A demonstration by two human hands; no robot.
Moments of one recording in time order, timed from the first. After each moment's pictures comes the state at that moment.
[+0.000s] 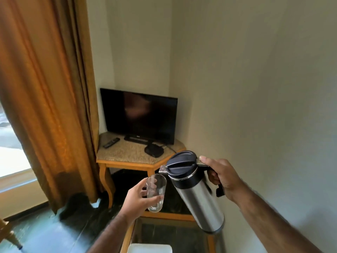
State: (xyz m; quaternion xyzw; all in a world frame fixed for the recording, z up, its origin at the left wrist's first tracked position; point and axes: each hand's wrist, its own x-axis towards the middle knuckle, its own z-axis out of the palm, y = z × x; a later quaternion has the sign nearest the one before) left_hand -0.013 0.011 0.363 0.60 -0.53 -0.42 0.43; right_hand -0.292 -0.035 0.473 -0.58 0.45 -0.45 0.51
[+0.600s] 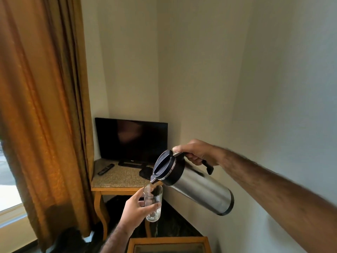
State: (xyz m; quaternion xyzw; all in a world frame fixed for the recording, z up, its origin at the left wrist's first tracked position) left_hand -0.008 0.034 0.437 0.57 -0.55 -0.42 0.45; right_hand -0.257 -0.049 0.628 -0.73 0.46 -0.21 0.45
